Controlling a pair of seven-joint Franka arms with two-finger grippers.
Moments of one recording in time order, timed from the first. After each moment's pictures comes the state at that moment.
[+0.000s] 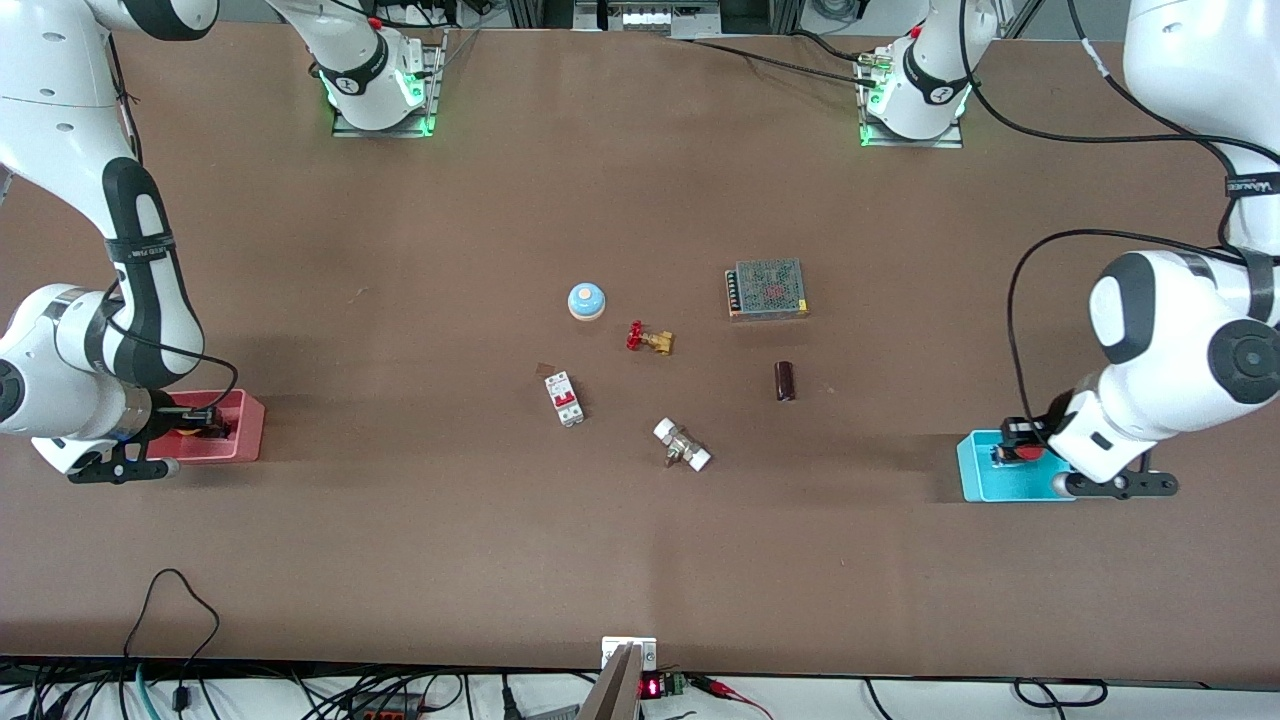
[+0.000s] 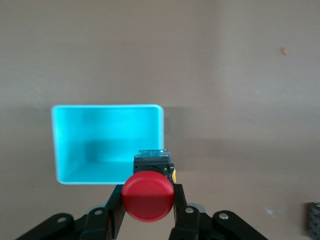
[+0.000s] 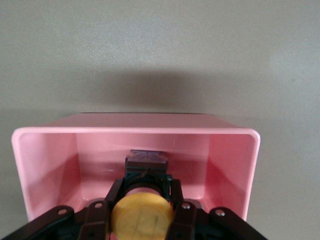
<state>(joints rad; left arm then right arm) -0.05 0.51 0.03 -1.56 -0.01 2.06 -0.05 -0.12 0.73 -0.12 -1.54 -0.04 2.18 -0.27</state>
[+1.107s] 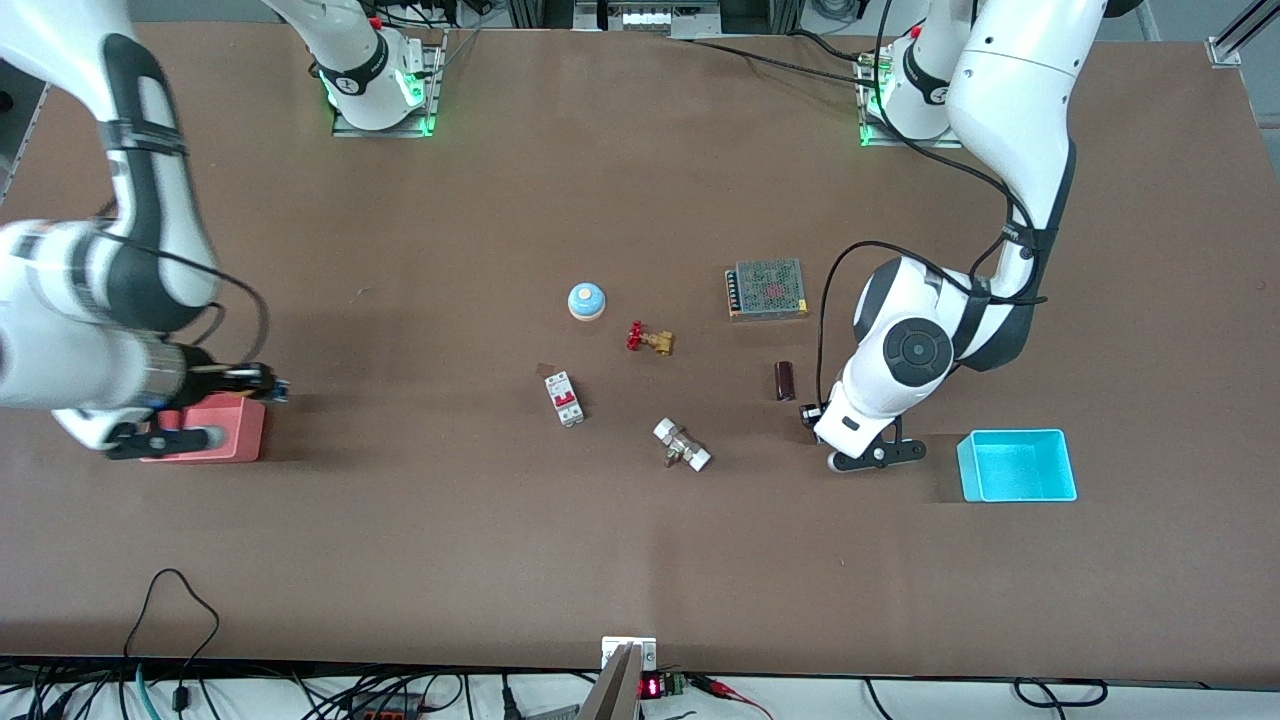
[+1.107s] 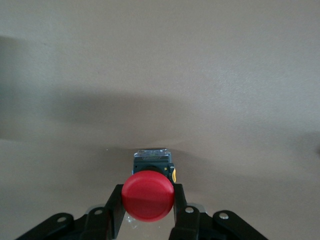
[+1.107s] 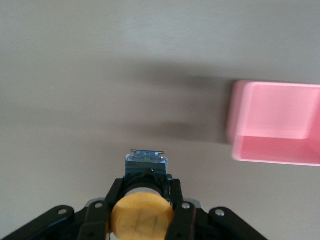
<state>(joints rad) -0.34 0.65 0.01 -1.65 -0.02 2.27 -0.50 0.11 0.50 -0.09 -1.54 0.07 1.83 -0.07</state>
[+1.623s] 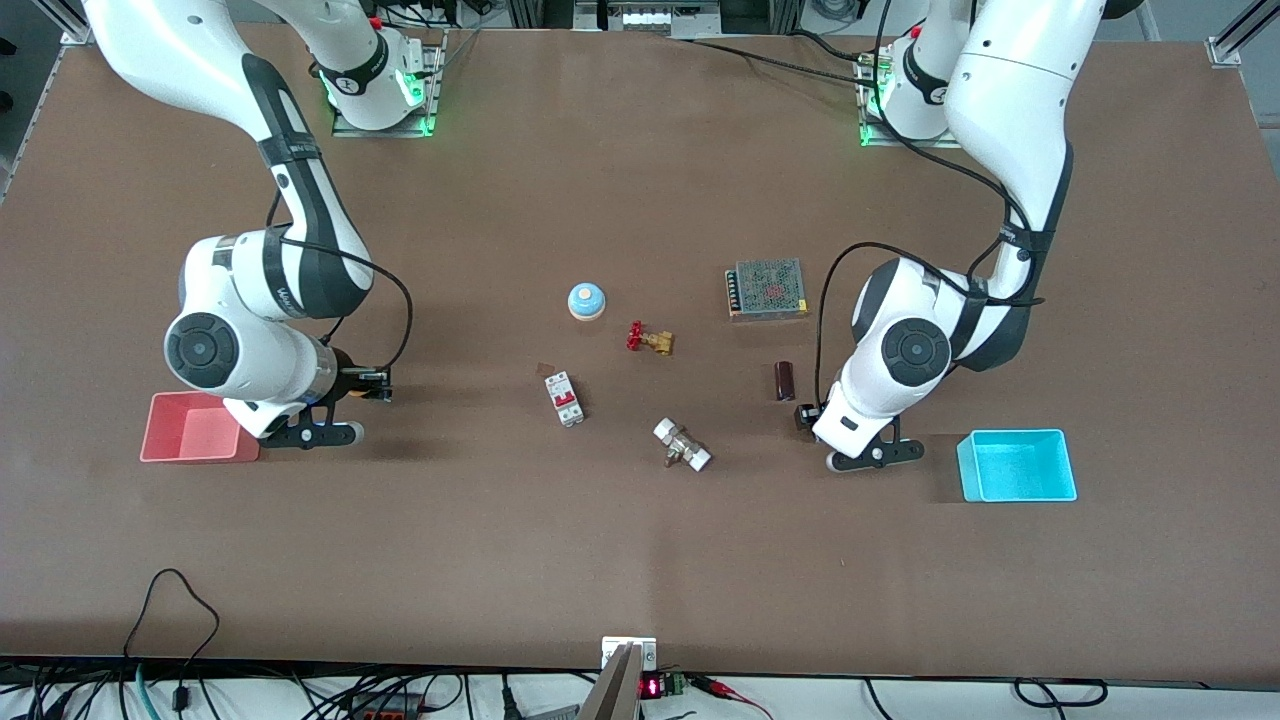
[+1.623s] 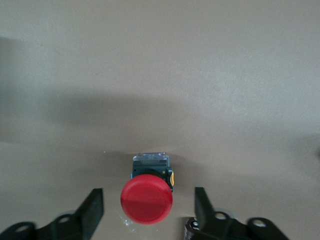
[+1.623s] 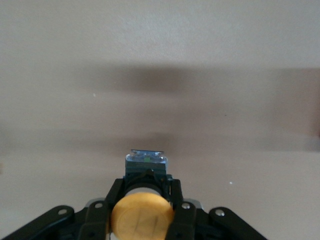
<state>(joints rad) -0.34 0.65 0.01 -1.65 -0.02 2.29 -0.50 0.26 0.51 -0.09 -1.72 0.07 2.06 0.11</state>
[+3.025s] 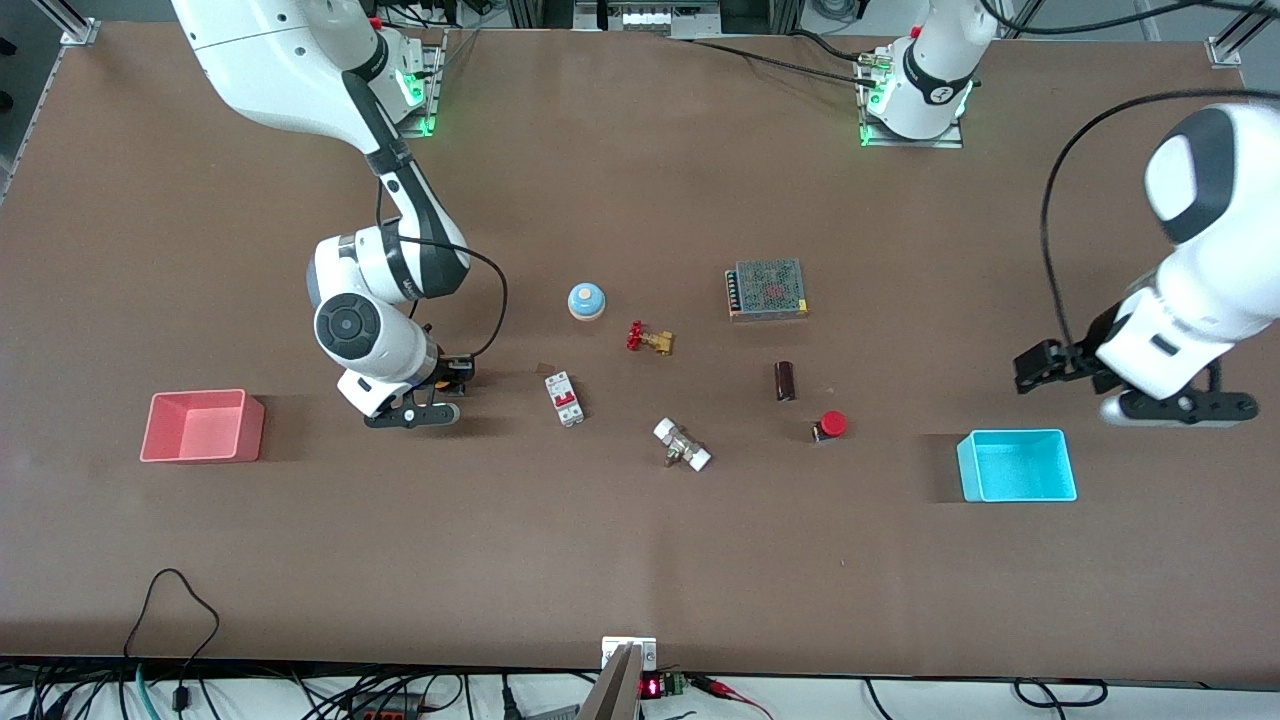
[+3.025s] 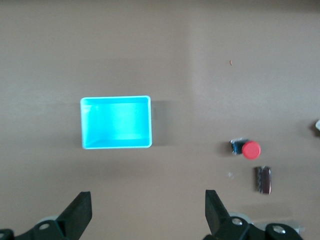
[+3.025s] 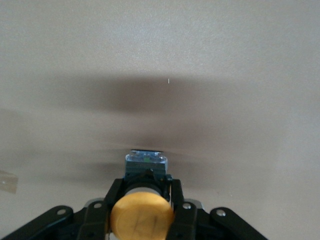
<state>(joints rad) -0.04 0.20 0.03 -1.63 -0.02 1.91 -0.01 0.42 0.58 -0.09 -1.81 0.07 2.28 0.22</state>
